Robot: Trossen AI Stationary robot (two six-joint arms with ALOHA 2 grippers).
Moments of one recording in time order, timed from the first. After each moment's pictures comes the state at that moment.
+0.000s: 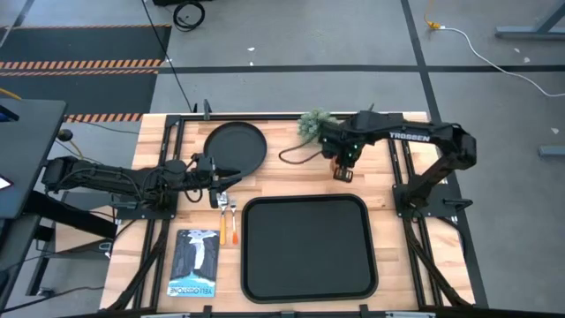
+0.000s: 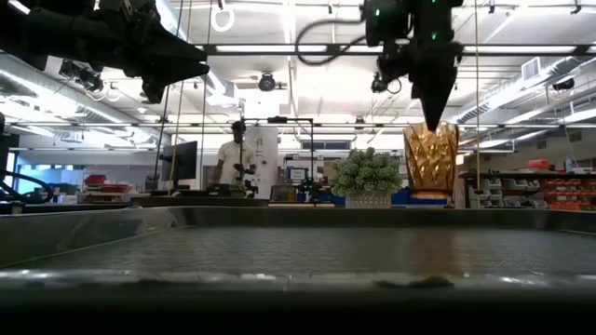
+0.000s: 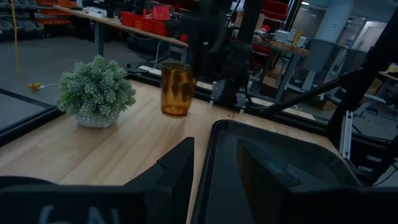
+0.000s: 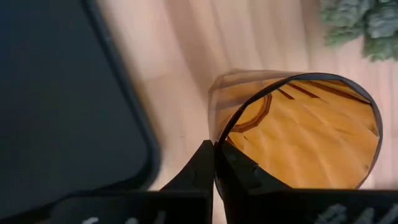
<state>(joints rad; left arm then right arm) 0.00 0.74 0.27 0.41 -0.20 -0.25 -0.28 1.53 1.36 -1.31 0.03 0.04</state>
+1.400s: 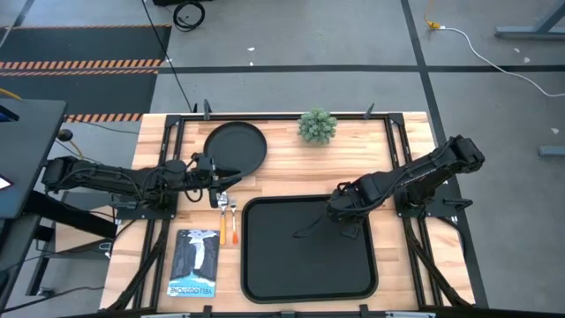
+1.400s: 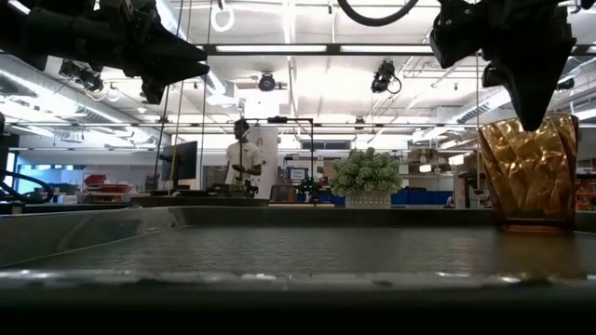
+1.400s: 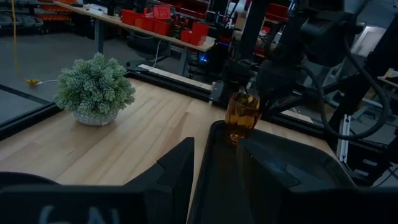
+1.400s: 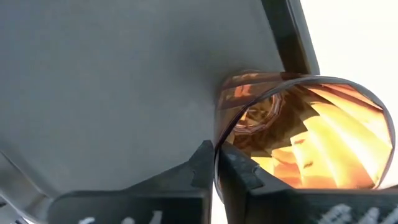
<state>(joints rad) 0.00 0.74 0.27 0.41 -0.20 -0.28 0.31 1.52 1.16 -1.20 0.00 0.77</state>
